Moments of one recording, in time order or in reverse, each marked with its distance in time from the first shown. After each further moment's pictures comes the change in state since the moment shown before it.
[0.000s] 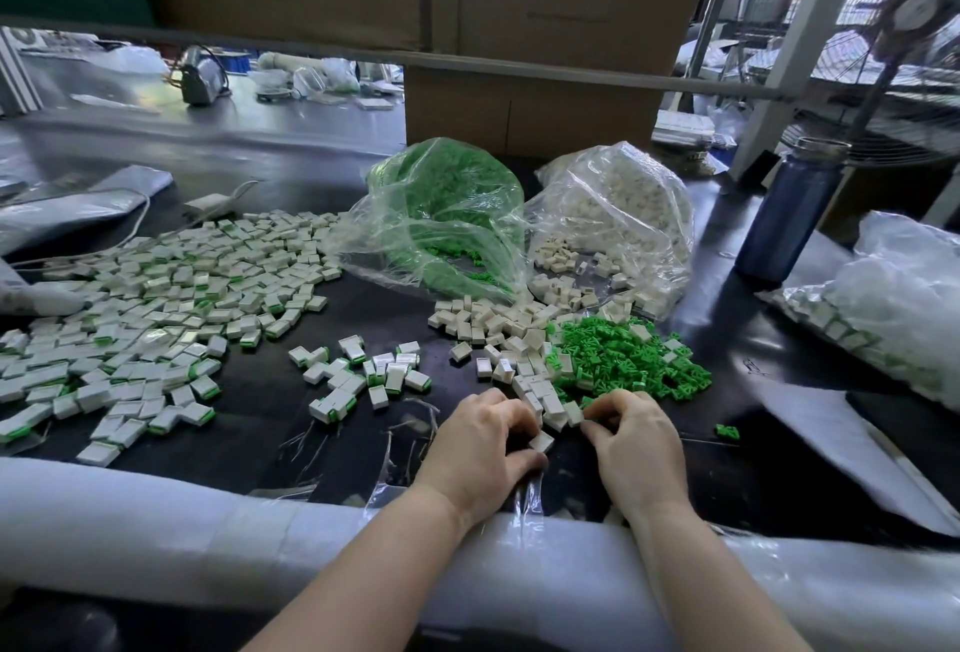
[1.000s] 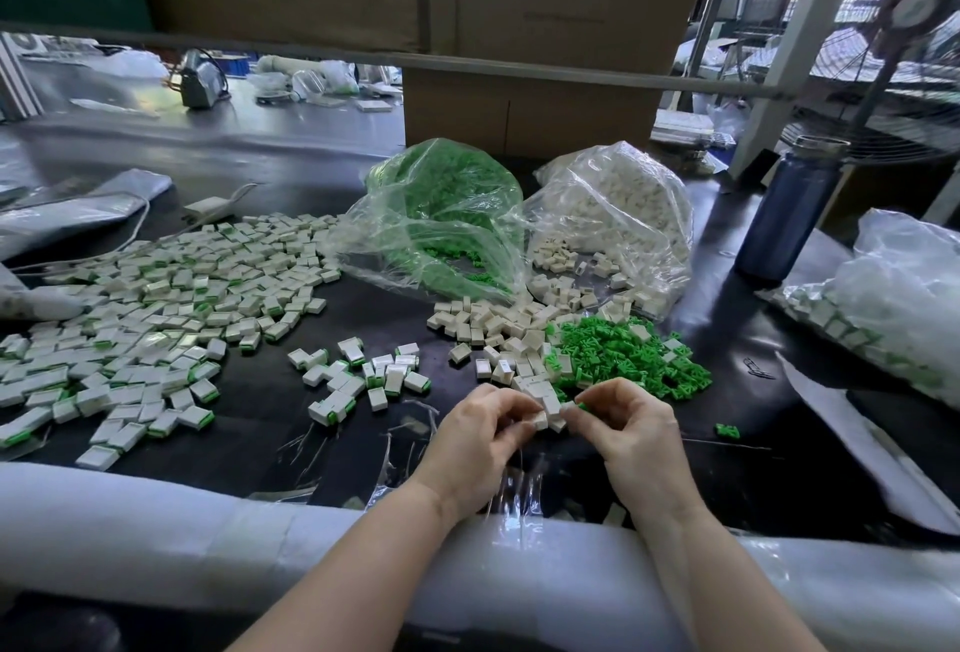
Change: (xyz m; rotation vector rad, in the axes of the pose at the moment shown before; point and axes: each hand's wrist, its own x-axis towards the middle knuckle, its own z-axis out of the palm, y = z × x) left_hand 0.001 -0.001 -0.005 -0.321 0.010 -0.044; right_hand -0.005 -0.004 -0.007 0.649 -0.094 -0.057
